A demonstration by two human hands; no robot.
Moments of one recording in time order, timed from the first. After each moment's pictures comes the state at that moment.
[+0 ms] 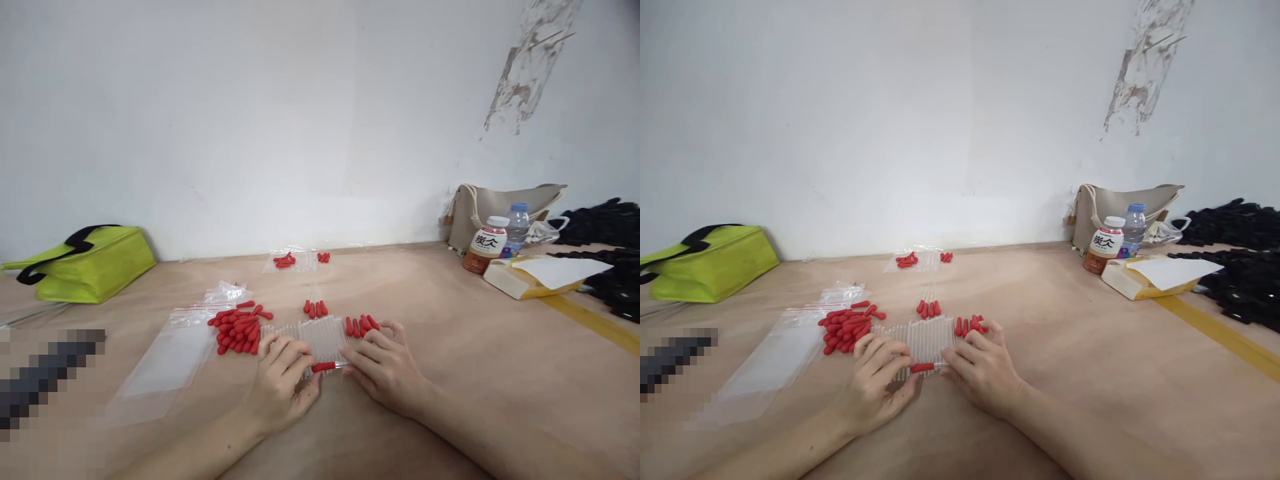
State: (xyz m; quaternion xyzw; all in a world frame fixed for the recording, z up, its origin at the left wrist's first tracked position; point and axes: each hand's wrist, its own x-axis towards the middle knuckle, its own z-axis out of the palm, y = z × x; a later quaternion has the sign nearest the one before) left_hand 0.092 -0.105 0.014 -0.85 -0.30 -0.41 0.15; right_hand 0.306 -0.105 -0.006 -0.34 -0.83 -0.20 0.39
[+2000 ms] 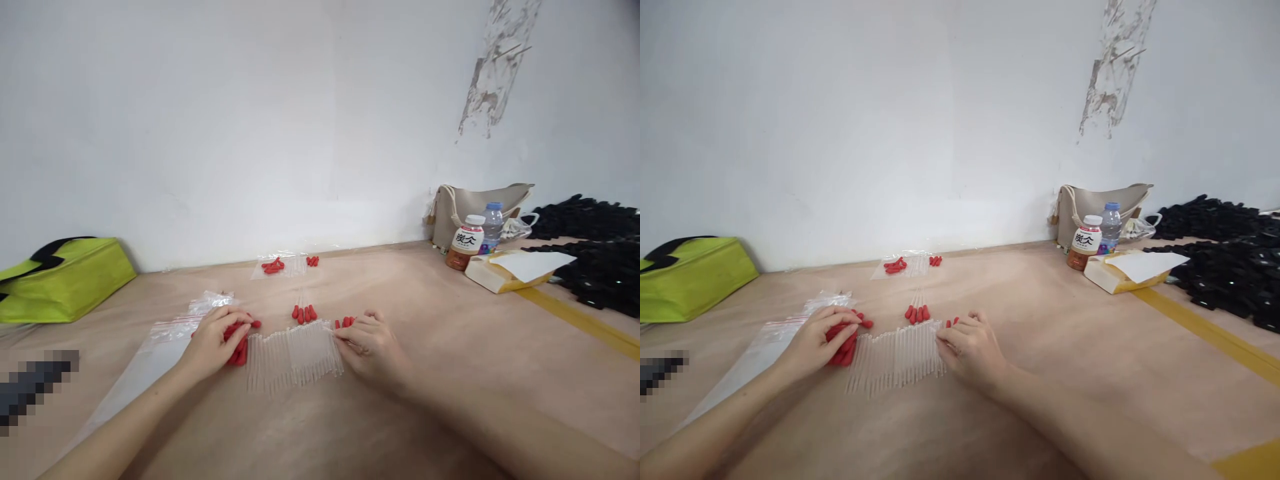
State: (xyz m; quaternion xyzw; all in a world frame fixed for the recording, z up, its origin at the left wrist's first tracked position) left_hand -0.001 -0.028 0.038 -0.84 -0.46 -0.27 0.04; right_hand 0.302 -0.085 0.008 -0.39 -0.79 -0.11 0.46
